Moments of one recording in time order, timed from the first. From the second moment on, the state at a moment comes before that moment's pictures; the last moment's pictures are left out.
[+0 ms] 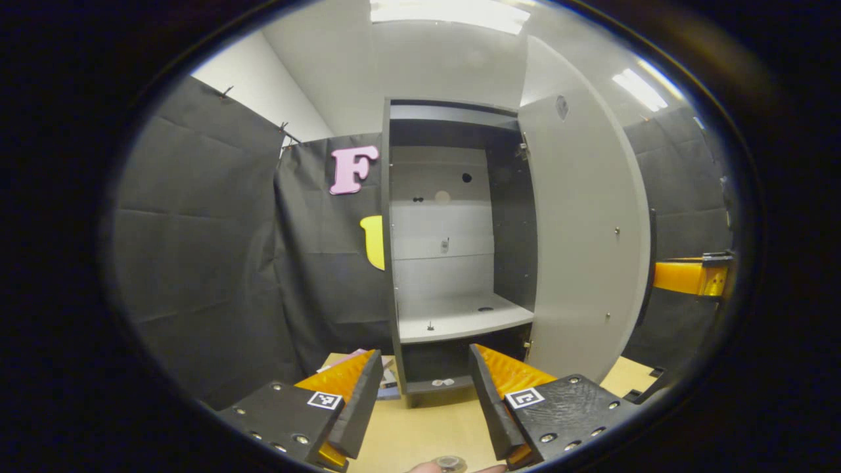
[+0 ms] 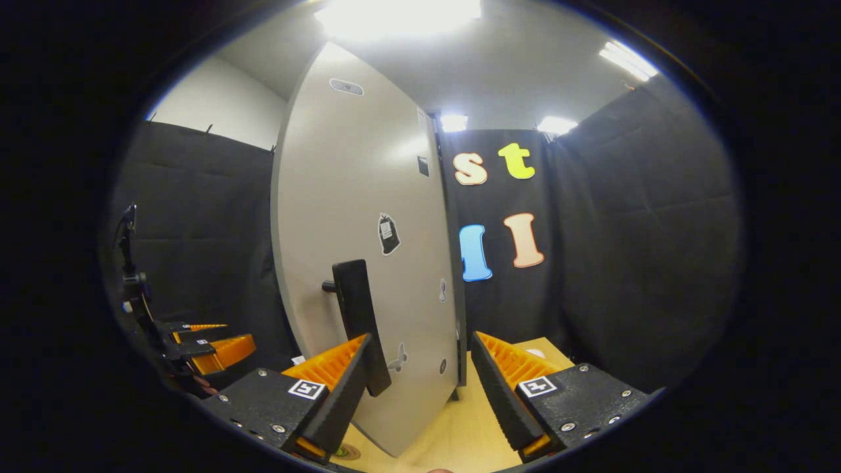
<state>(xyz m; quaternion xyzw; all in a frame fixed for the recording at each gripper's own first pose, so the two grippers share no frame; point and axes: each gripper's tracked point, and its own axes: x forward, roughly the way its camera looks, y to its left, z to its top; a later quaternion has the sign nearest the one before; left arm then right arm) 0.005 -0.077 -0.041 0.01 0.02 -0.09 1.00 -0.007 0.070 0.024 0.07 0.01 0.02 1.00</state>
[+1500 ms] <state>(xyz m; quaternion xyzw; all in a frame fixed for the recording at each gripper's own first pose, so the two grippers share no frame) 0.019 -0.061 -0.034 0.04 0.01 -0.04 1.00 0.043 0.104 0.016 0.08 0.04 0.12 0.99</state>
